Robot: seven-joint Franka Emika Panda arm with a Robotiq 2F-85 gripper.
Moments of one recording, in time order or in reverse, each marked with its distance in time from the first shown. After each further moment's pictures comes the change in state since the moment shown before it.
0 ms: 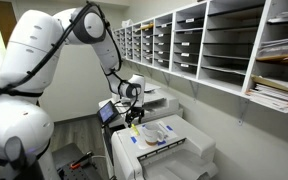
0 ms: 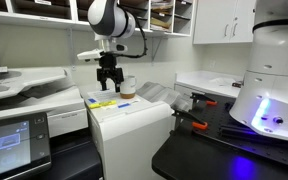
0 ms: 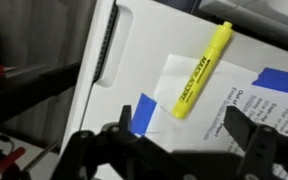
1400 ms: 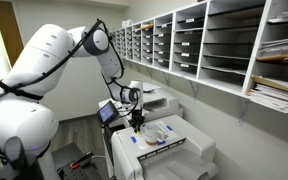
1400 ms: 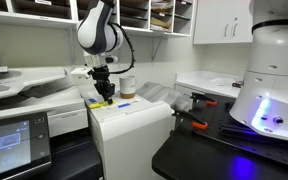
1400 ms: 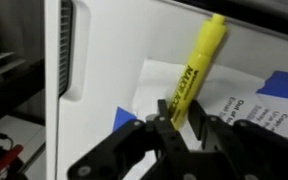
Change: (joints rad) arm 0.157 0.195 -0.120 0.180 -0.122 -0.055 0.232
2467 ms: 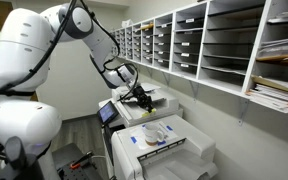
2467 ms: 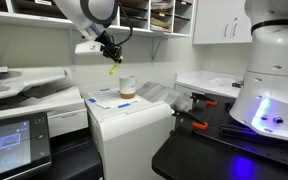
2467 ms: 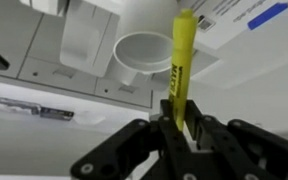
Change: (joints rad) arm 0.144 -0.244 -0.081 0.005 -0.781 -0.471 0.301
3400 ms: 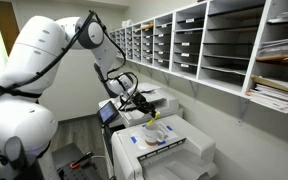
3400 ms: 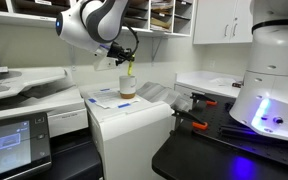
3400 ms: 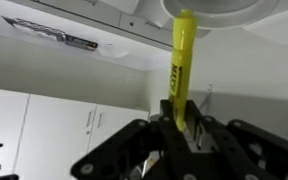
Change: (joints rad) arm -0.173 0.122 0.225 0.031 -0.257 -0.363 0.126
